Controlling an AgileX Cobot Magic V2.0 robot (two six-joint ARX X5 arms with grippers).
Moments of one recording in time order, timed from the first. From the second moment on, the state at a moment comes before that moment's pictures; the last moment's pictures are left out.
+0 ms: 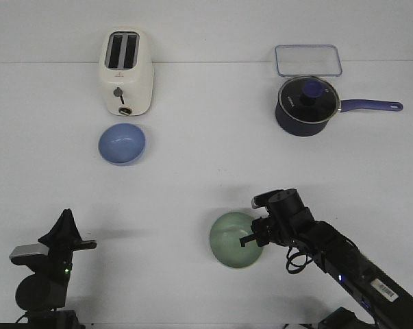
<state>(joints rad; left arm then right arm) 0.05 0.01 0.03 0.15 0.00 -0.30 0.52 1.18 0.75 -0.57 -0.19 0.29</state>
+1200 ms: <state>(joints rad) 0.05 1.31 0.96 -0.12 0.20 -0.34 0.39 0.89 0.85 -0.57 -0.18 0.24</state>
